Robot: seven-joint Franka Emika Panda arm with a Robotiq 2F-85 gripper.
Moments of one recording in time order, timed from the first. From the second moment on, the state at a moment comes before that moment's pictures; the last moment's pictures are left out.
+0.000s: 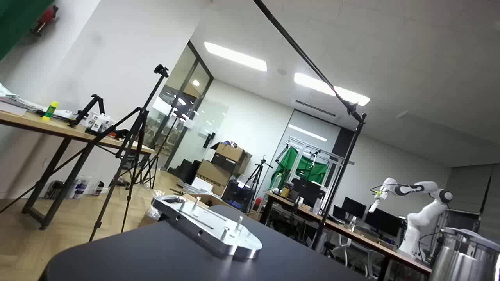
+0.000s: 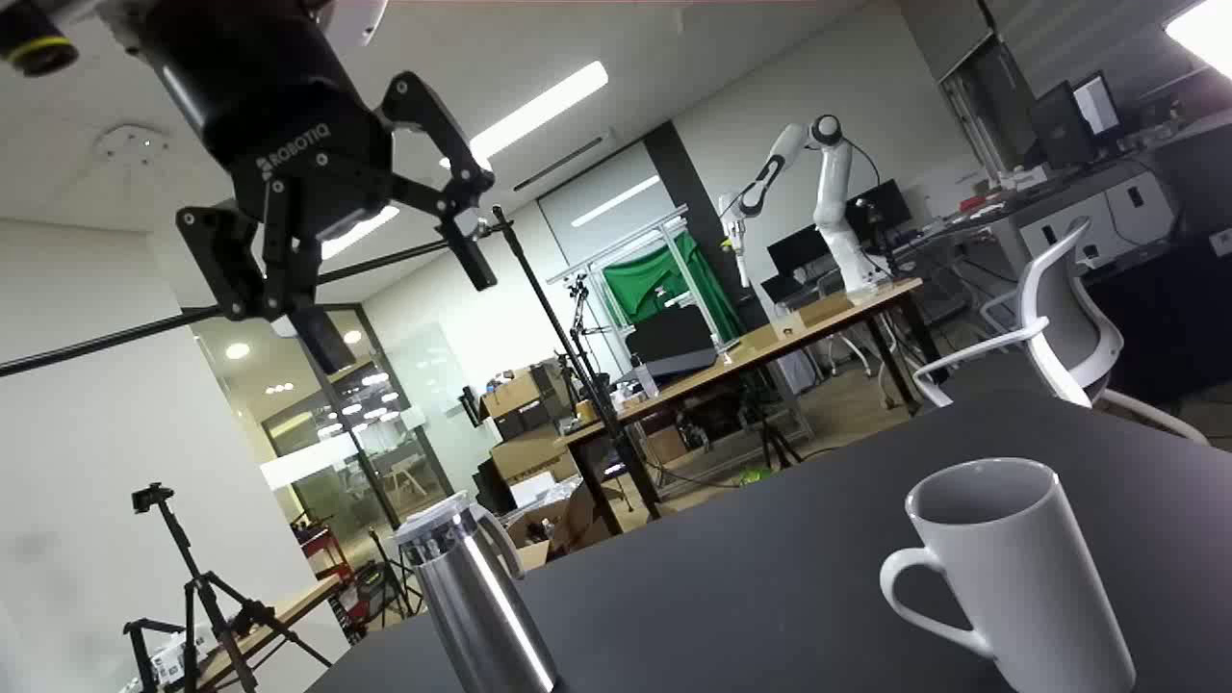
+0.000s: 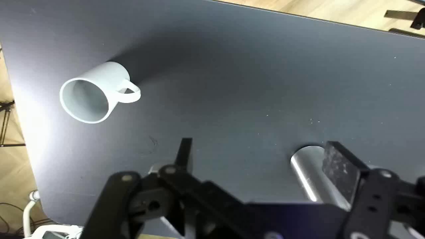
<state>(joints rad) -0.09 -0.79 -0.36 -2.61 -0.19 2.01 -0.57</state>
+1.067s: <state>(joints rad) -0.09 -0.79 -0.35 -2.61 -0.19 2.01 -0.57</state>
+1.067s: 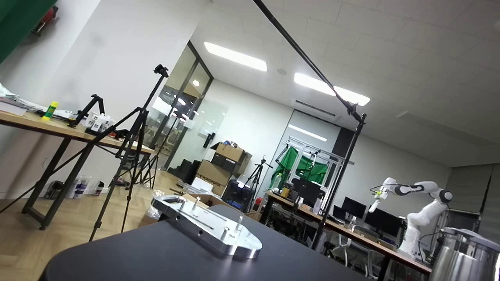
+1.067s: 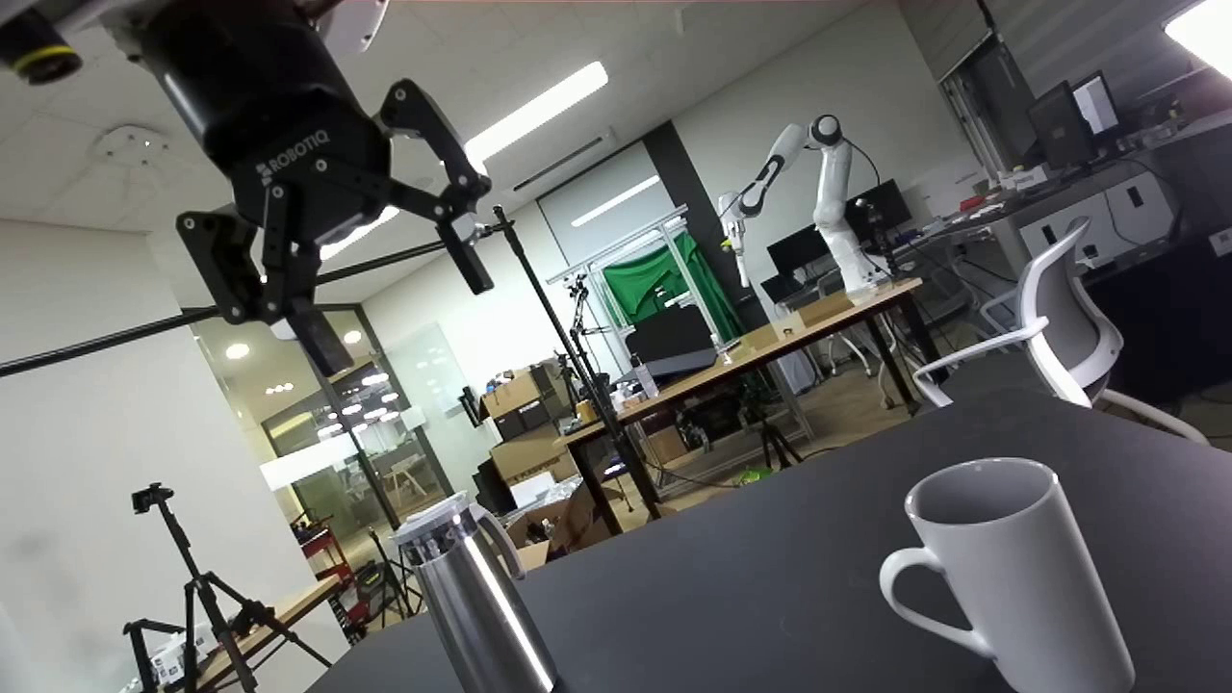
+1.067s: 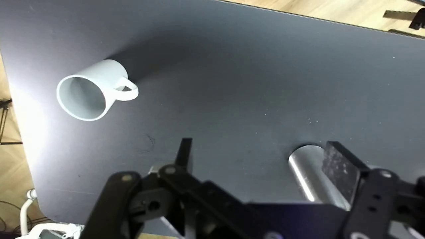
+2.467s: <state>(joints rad) 0.19 -0.16 -0.04 -2.30 0.12 2.36 -0.54</state>
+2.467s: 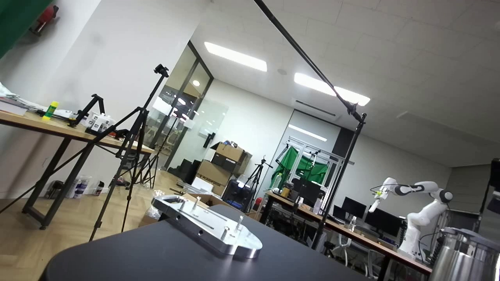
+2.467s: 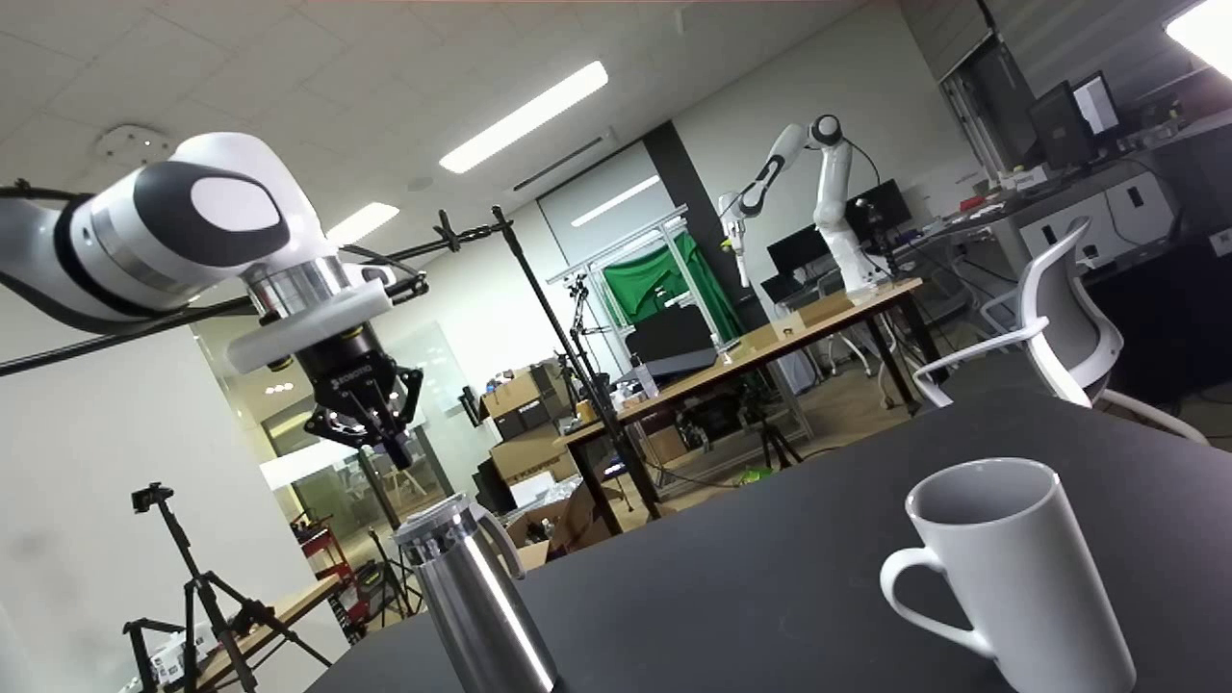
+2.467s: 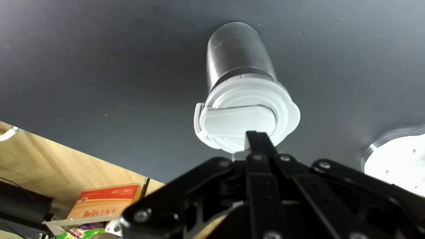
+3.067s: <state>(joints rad) 0.16 0.02 0.04 -2.16 0.12 2.29 -0.54</state>
